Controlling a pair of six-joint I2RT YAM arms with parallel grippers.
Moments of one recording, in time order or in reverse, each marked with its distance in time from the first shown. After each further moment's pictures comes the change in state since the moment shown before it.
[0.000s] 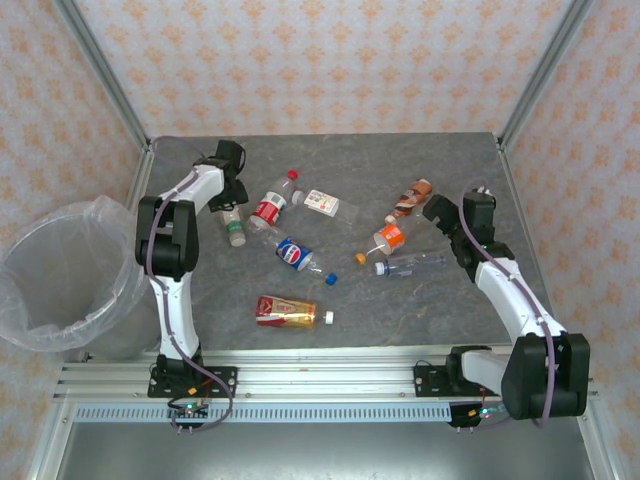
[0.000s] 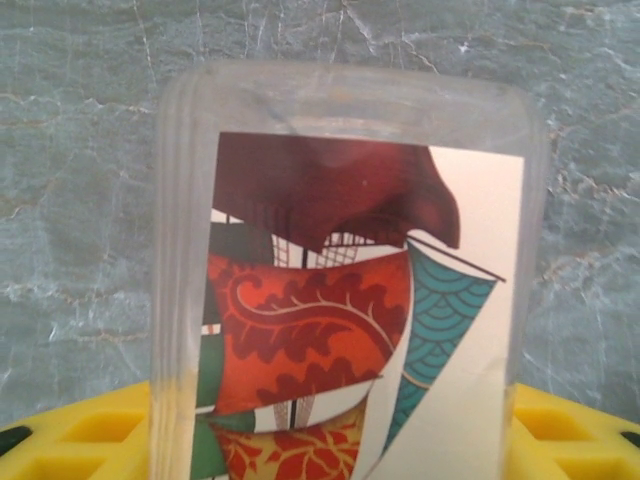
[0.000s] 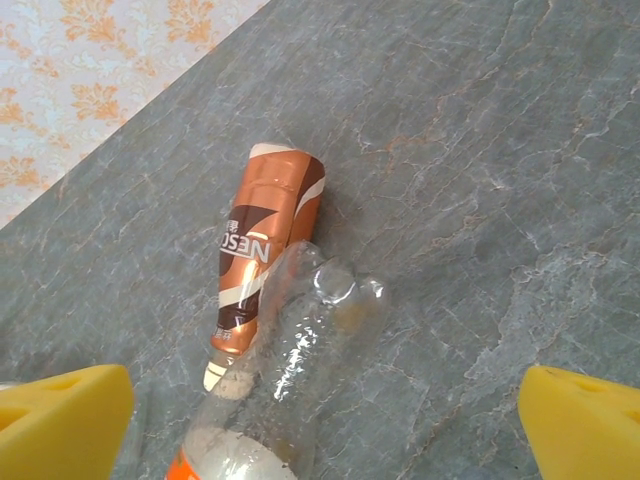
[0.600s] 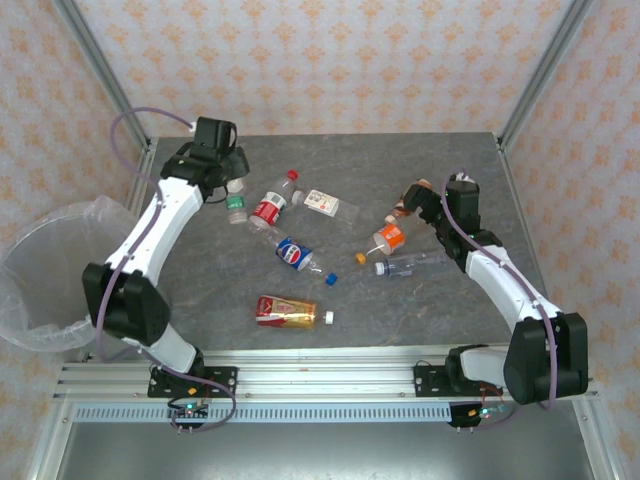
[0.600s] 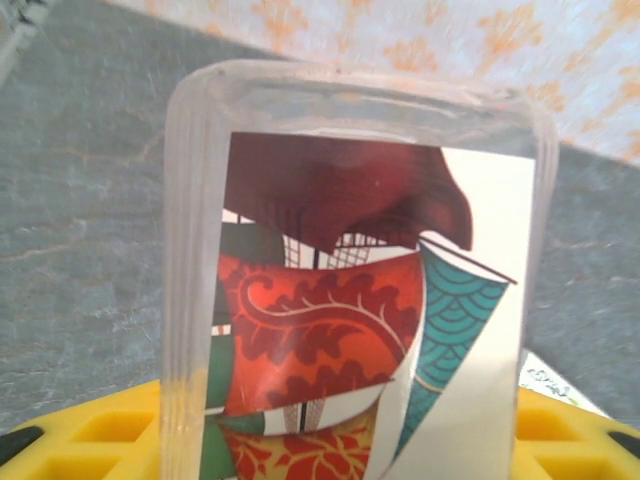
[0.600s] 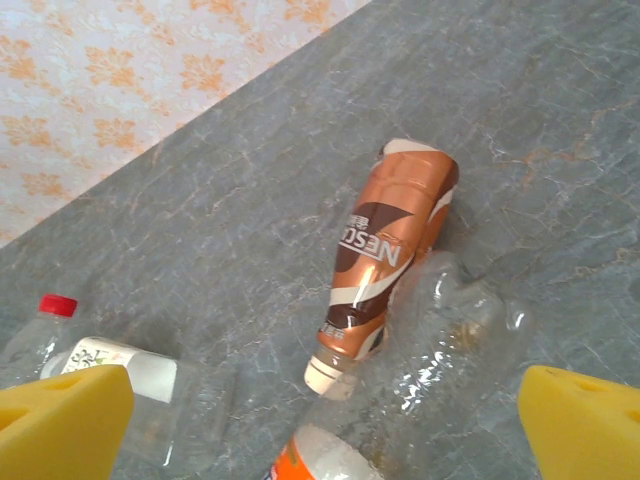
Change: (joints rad) left arm -0.118 -0.552 -0.091 0.012 -0.012 0.010; right arm 0.107 0.089 0.083 0.073 -0.045 -0.030
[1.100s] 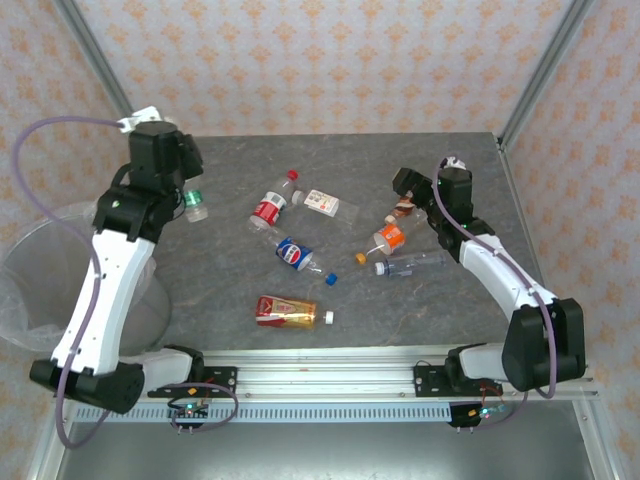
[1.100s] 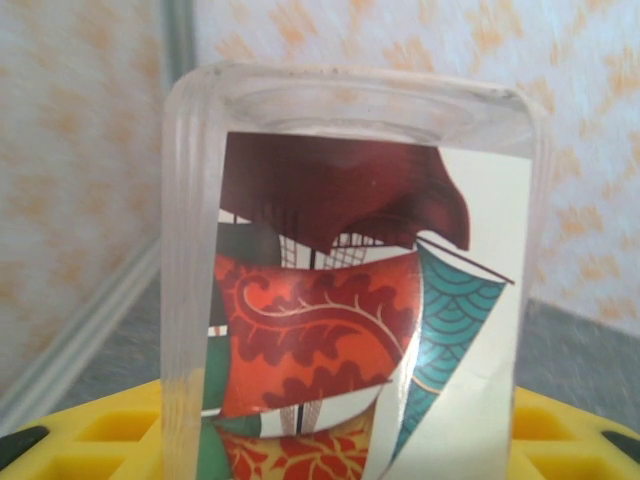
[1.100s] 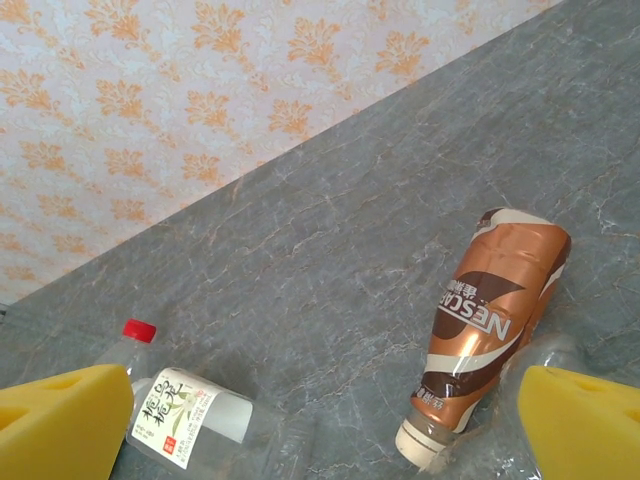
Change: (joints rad) left arm 0.014 -0.372 0.031 -0.091 -0.254 0.063; right arm 0.049 0.073 0.086 0.101 -0.018 0.000
